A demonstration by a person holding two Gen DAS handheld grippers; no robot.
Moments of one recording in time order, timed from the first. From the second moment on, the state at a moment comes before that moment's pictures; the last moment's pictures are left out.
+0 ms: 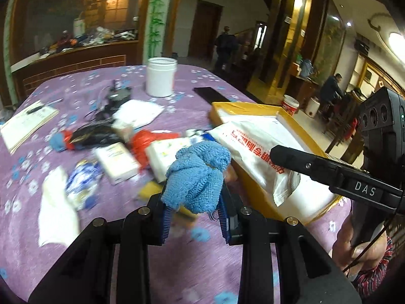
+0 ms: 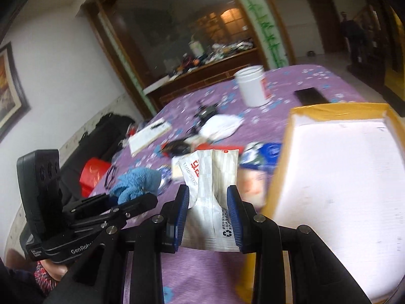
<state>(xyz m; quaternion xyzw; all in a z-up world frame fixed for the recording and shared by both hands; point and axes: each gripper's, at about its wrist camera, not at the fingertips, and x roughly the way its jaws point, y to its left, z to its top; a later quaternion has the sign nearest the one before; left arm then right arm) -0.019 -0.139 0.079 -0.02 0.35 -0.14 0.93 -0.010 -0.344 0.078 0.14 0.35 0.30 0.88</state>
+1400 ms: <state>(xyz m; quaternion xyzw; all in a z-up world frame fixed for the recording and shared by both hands) 0.140 -0.274 0.035 -0.05 0.46 -0.20 0.87 0.133 -0.454 0.052 0.15 0.39 0.05 0.91</state>
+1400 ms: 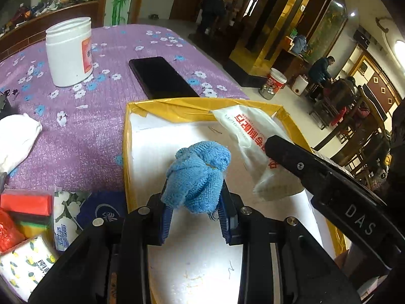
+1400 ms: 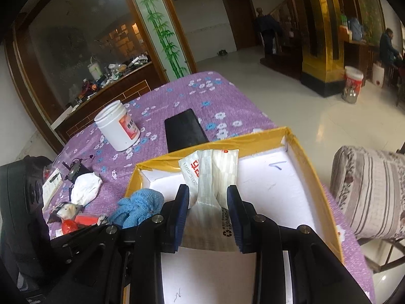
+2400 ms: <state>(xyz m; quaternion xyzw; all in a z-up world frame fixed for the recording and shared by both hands) 0.140 -0.276 0.036 -0.03 0.46 -0.19 0.87 0.135 -0.454 0.044 0.15 0.40 0.04 0.90</state>
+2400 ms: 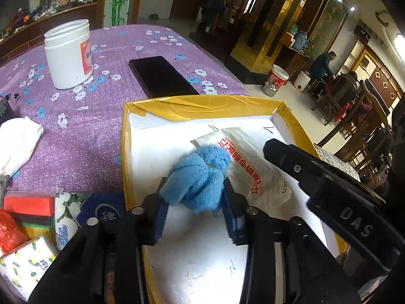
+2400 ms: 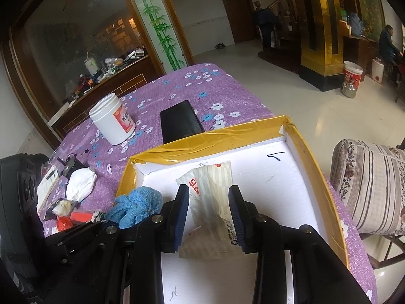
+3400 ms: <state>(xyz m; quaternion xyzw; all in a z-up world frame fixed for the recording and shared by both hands) 0.020 -0.227 0.108 0.07 0.31 -0.12 0.94 0.006 -0.442 0.116 0.14 0.32 0.07 0.94</state>
